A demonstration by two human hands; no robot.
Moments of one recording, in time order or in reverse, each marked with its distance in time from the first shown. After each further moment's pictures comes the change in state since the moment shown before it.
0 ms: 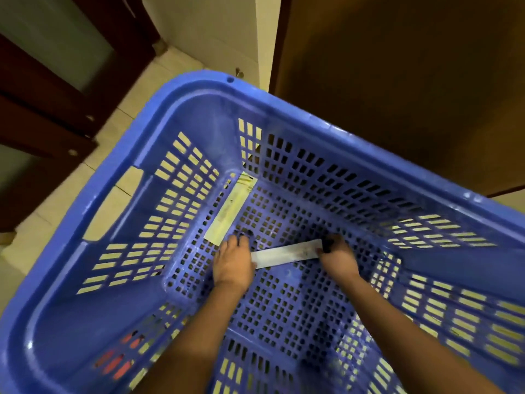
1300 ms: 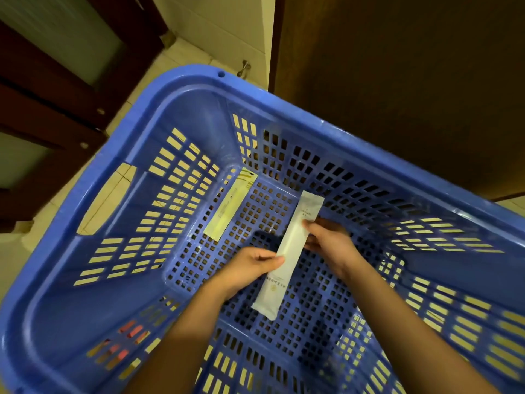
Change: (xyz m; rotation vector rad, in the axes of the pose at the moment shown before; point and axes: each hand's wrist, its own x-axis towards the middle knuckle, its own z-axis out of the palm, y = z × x) left_hand -0.021 0.016 -0.018 -1.092 -0.460 0.034; right_hand -0.013 -0.037 -0.026 0.749 -0.280 -0.026
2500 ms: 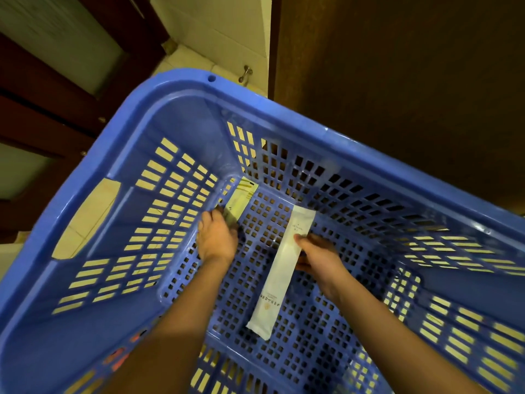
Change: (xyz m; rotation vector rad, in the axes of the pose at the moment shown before) left_hand 0.069 0.011 -0.054 0.731 0.866 -0.038; right_hand 0.014 0.005 0.024 0.072 0.001 0.162
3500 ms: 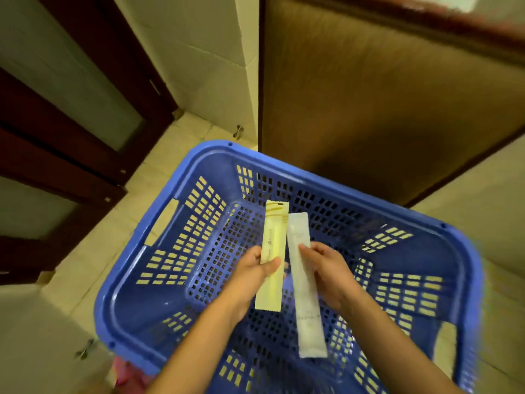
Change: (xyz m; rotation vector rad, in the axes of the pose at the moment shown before) left_hand -0.197 0.030 -0.134 -1.059 -0.624 0.016; right_hand -0.190 -0.019 -0.016 0.044 -0.016 -0.230
